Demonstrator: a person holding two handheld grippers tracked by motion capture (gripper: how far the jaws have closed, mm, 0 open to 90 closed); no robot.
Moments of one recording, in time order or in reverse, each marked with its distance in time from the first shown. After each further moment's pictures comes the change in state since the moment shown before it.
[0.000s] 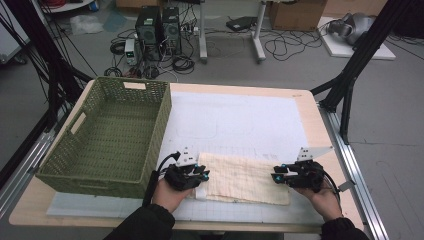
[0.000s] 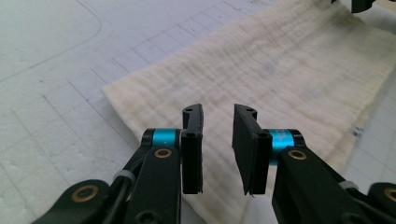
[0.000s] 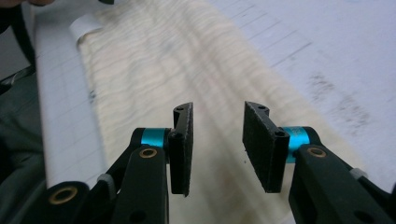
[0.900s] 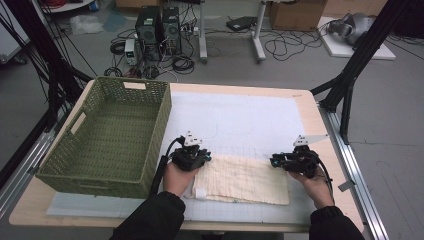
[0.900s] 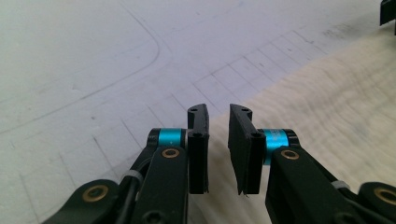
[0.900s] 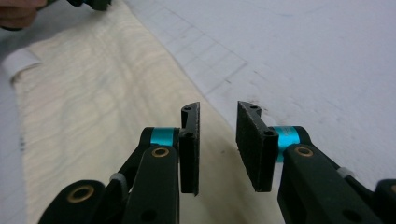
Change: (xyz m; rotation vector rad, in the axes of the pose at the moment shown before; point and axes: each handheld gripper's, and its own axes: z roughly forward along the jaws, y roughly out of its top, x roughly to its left) left arm 0.032 0.025 0.039 0.003 0.118 -0.097; right arm -0.034 0.014 0.016 -0.012 -0.092 0.091
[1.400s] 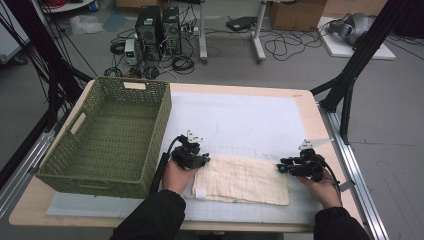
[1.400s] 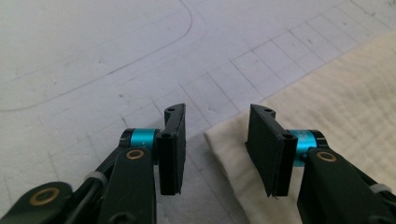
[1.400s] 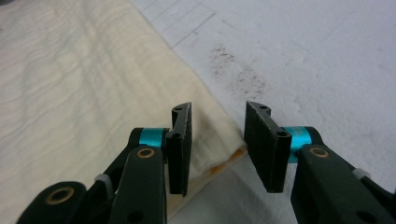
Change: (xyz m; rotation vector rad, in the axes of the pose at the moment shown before) left arm 0.004 -0.003 0.009 0.099 0.099 0.015; right arm -0.015 -0.021 -0.009 0.078 -0.018 0.028
